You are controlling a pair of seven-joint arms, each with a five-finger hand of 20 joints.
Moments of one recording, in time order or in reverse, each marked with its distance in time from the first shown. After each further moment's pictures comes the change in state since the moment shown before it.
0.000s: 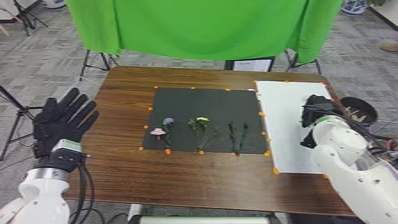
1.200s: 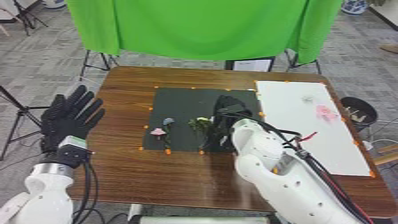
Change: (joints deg) left arm -3.4 -0.4 1.8 1.5 1.6 -1.0 -2.8; right arm 10.7 -18.6 -21.3 0.2 -0.8 1.8 -5.6
